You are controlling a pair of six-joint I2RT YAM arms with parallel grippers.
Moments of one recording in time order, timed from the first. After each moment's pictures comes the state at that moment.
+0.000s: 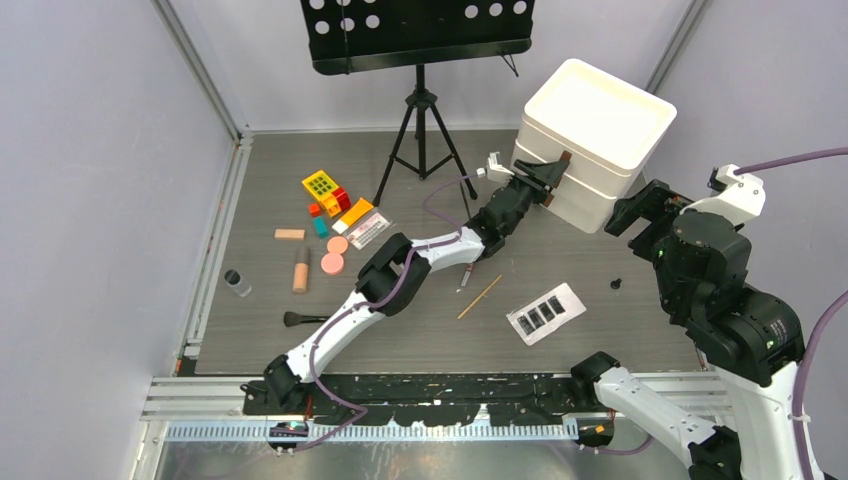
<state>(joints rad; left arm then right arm) -0.94 2.72 2.19 0.79 -0.31 -1.39 0.49 0.77 1.51 -1.09 0.72 0.54</state>
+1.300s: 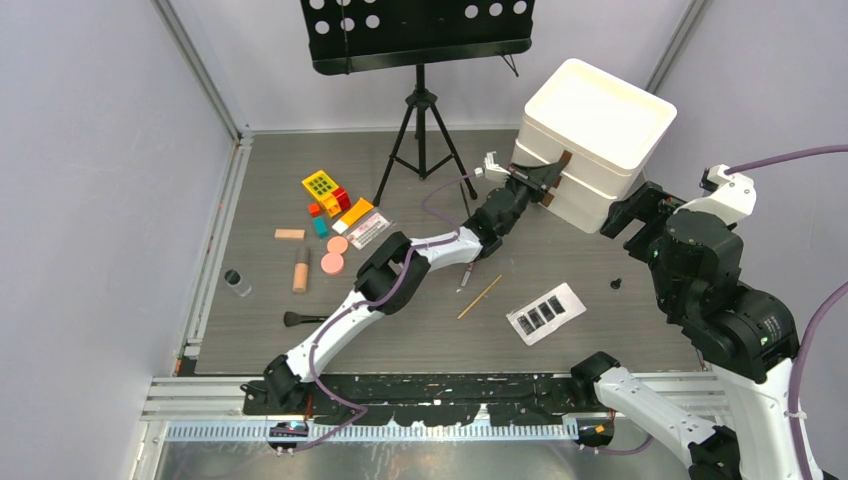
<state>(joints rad) -0.92 2.72 2.18 0.84 -0.29 -1.42 0.49 0.77 1.49 -1.10 0.70 0.55</state>
